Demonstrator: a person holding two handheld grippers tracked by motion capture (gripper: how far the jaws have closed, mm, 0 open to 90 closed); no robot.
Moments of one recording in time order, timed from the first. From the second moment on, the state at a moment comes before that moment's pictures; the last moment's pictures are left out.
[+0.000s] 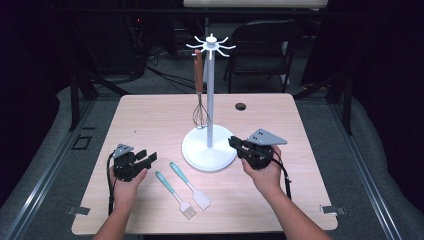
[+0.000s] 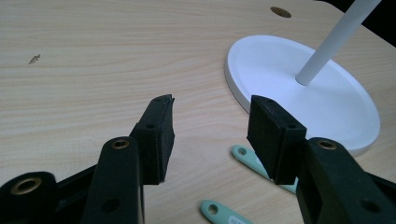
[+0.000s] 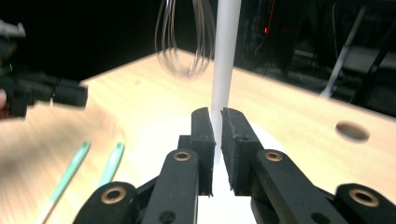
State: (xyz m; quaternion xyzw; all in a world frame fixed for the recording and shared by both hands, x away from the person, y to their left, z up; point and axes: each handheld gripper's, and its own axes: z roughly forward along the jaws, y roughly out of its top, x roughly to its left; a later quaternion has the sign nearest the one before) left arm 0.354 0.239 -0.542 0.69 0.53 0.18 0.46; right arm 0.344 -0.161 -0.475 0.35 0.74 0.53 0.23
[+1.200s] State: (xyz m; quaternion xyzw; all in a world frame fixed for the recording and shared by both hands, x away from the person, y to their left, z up) left arm 0.348 0.238 -0.544 0.71 0.51 0.19 0.45; right arm 0.317 -0.033 -0.581 0.29 0.87 0.39 0.12
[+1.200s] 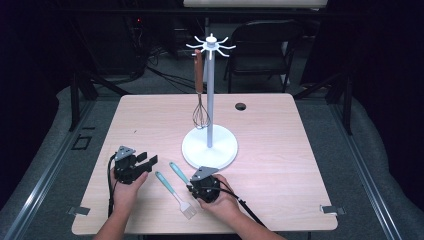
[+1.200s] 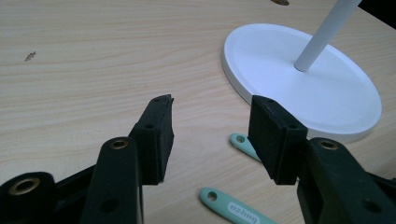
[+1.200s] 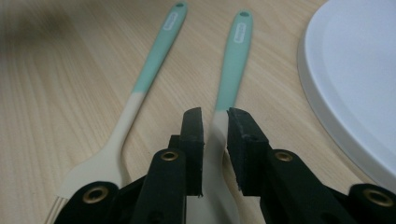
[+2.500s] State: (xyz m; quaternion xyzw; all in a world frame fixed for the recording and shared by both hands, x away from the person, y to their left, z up) left arm 0.342 0.237 -0.544 0.70 0.52 0.20 0.44; right arm 0.291 -0.152 -0.578 0.34 0.86 0.37 0.10
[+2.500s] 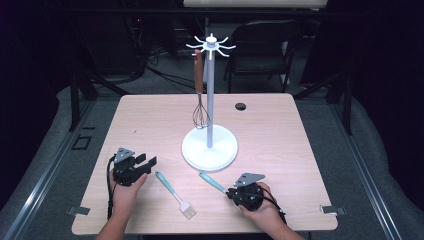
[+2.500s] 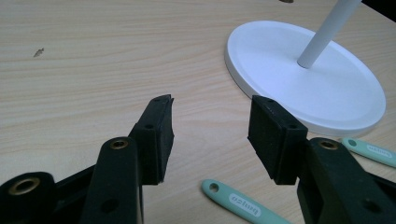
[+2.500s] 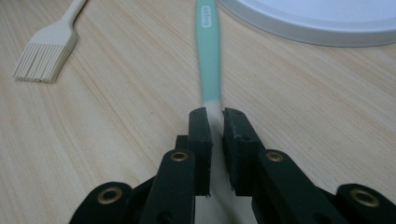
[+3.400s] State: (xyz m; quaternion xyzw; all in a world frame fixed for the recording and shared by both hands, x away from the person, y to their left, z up) left arm 0.327 0.201 -0.542 0.74 0.47 0.15 0.46; right arm 0.305 -0.135 -0.578 0.33 0.86 0.36 0.11
